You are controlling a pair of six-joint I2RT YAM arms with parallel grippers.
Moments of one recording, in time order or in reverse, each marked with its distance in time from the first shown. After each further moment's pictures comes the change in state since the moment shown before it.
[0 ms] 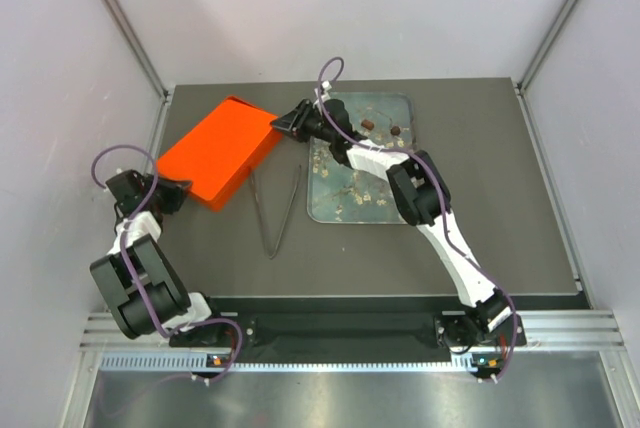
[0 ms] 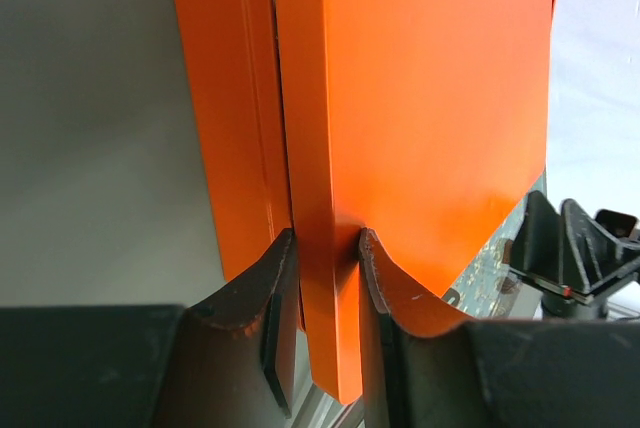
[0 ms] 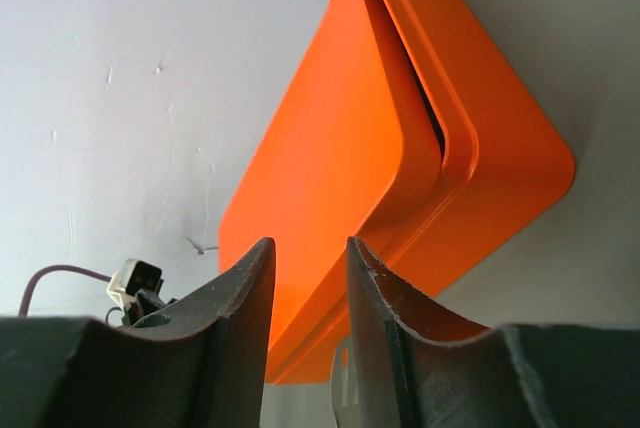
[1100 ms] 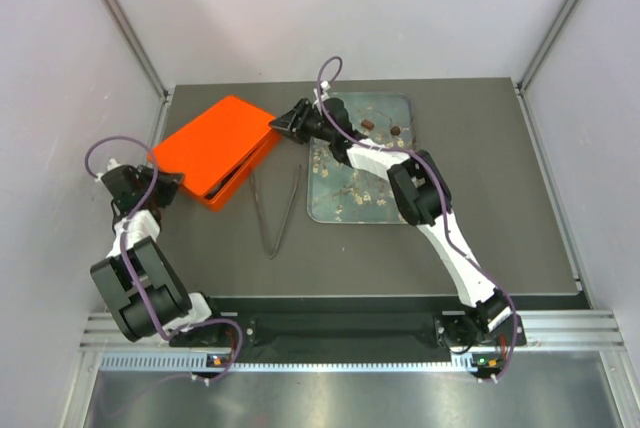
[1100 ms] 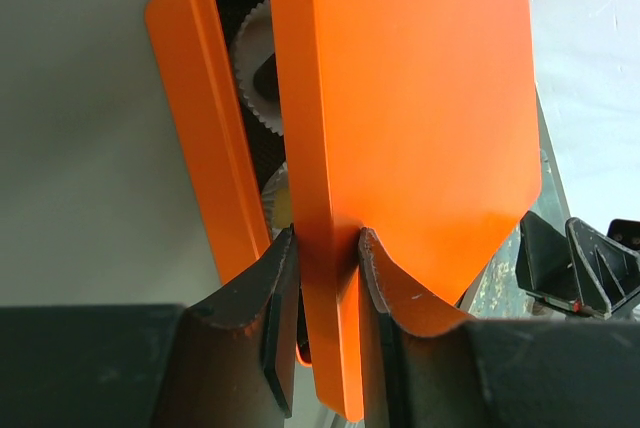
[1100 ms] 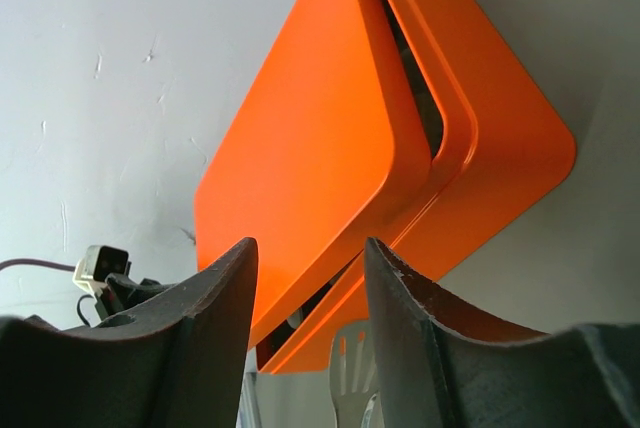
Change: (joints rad) left arm 0.000 -0.024 0.018 0.064 -0.043 0.081; right arm 0.000 -0.011 0.000 -0.034 -0.017 -0.012
